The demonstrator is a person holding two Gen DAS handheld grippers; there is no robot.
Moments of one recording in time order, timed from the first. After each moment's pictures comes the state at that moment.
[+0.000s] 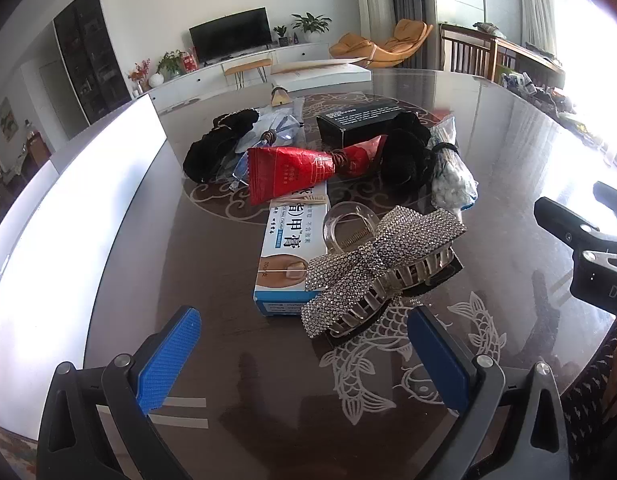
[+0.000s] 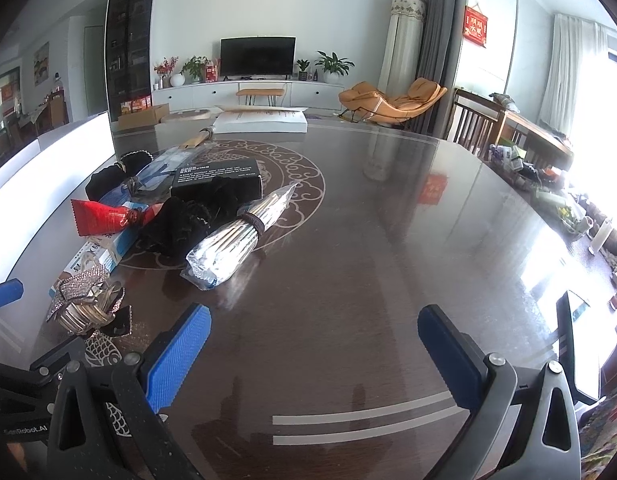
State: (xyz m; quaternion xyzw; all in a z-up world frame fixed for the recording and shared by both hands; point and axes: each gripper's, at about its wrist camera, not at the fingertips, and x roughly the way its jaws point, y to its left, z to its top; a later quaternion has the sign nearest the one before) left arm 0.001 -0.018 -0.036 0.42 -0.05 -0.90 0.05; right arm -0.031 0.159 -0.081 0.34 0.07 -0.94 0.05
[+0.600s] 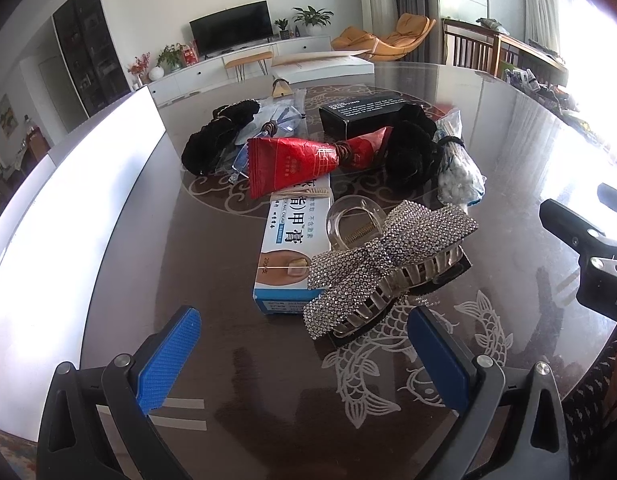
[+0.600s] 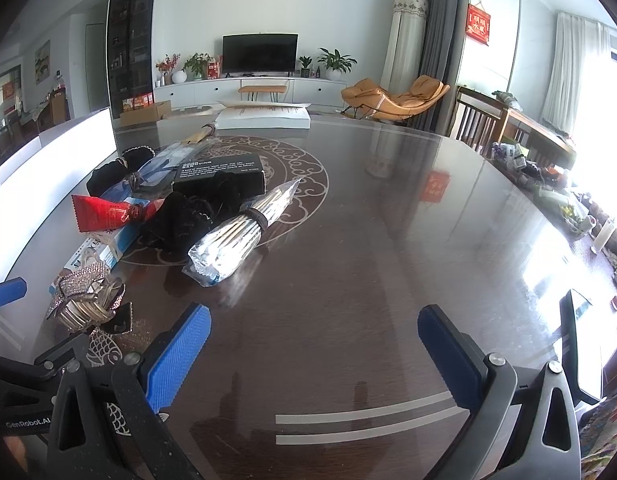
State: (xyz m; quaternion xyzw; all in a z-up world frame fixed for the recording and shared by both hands) left arm -0.005 -0.020 -0.042 0.43 -0.05 -0.90 0.05; right arm -0.032 0.157 -0.082 0.35 0.08 -0.93 0.05
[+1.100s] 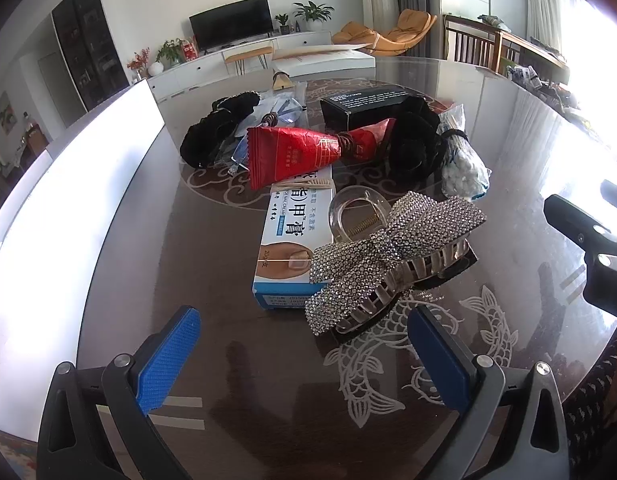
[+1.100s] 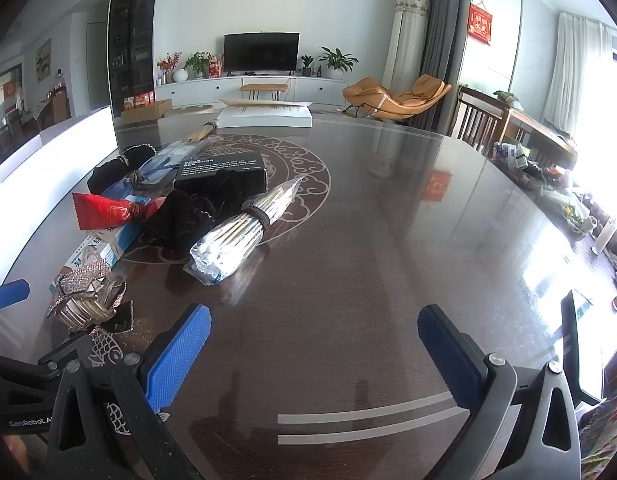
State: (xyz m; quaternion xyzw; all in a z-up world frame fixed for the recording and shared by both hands) left arm -0.006 -0.022 -0.046 0.44 -0.05 -0.89 0.05; right arm -0.032 0.155 -0.084 0.35 0.08 -0.93 0.05
